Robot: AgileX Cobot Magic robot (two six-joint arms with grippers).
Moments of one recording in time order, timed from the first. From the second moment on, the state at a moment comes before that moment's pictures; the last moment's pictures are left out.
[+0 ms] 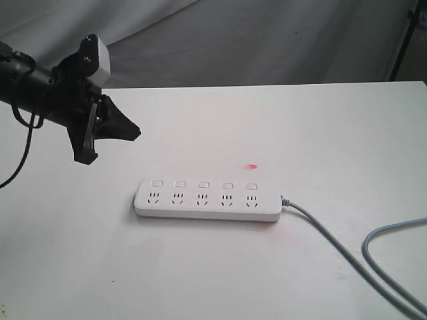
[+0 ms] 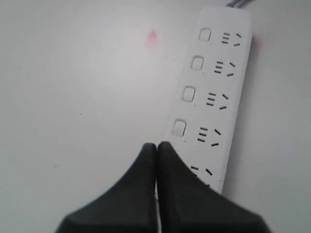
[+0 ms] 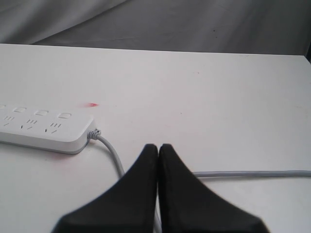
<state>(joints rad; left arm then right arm) -0.12 1.82 -1.24 -0.93 0.93 1.77 -0.12 0.01 0.00 0.04 0.36 -0.02</state>
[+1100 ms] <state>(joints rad) -0.12 1.44 -1.24 -0.92 0.94 0.95 -0.12 0.01 0.00 0.04 0.36 -0.02</state>
